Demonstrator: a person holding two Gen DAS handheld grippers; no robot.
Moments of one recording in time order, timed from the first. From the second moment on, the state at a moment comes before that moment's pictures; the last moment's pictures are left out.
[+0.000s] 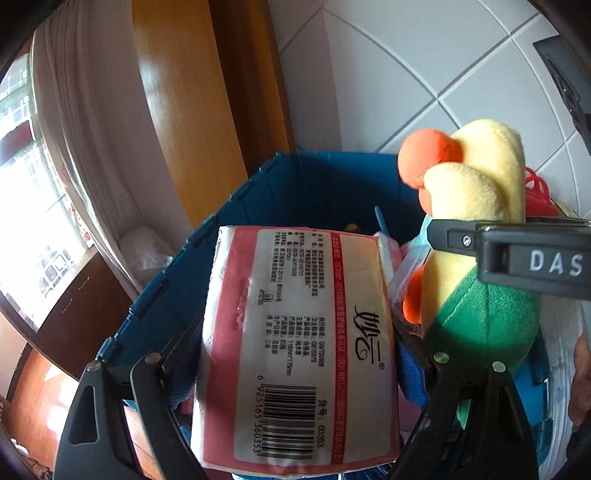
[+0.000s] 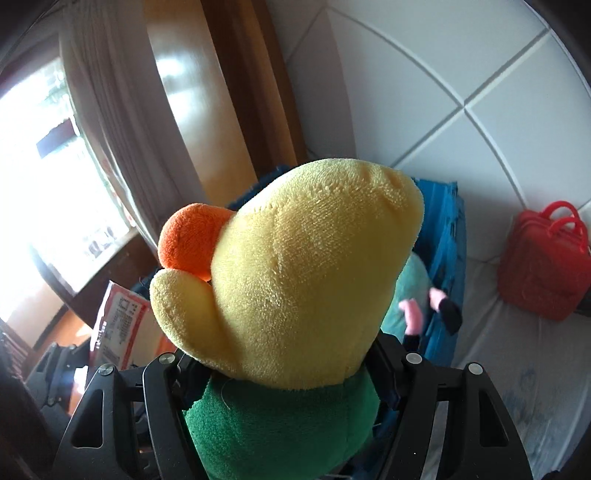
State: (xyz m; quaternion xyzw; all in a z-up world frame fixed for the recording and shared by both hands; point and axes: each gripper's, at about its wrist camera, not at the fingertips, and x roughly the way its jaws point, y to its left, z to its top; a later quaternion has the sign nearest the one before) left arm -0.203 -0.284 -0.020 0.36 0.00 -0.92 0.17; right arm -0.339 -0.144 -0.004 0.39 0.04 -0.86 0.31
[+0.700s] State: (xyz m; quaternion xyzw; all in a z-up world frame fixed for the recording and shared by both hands) left arm -0.214 -0.315 -0.050 0.39 0.02 -0.91 0.15; right arm -0.353 -0.180 -0.033 0.44 0.12 -0.86 0.22
